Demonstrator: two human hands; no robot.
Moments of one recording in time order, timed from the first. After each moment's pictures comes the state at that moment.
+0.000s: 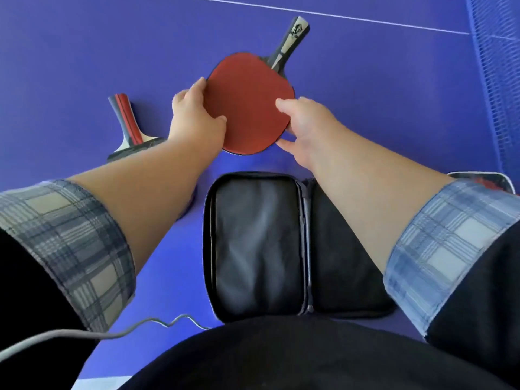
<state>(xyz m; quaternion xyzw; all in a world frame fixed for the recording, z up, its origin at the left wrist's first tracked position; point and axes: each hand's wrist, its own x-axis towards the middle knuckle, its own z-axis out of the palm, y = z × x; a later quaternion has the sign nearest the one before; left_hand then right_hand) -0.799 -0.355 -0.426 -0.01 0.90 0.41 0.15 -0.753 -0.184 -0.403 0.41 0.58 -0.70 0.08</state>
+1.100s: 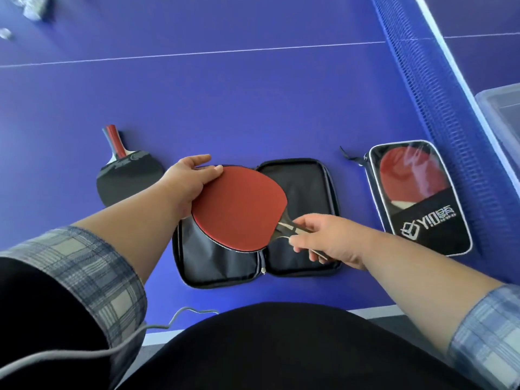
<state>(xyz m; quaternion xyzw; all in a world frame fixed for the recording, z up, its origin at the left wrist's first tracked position) -0.663 -0.333 -0.395 -0.14 0.73 0.58 0.33 -0.463 -0.096 -0.383 0.22 0.71 -0.57 0.34</state>
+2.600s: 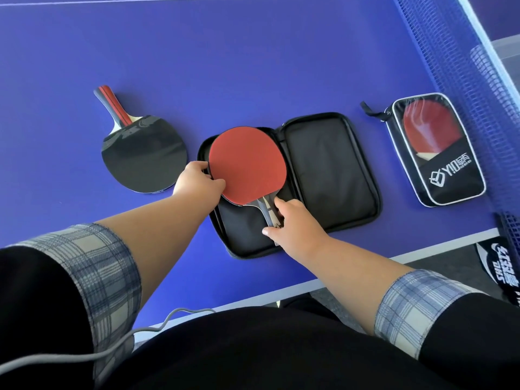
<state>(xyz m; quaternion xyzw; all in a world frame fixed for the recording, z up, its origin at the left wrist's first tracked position) -0.652 -0.417 -0.463 -0.02 0.87 0.39 0.31 -0.485 -0.277 -0.448 0.29 0.87 -0.35 0.20</state>
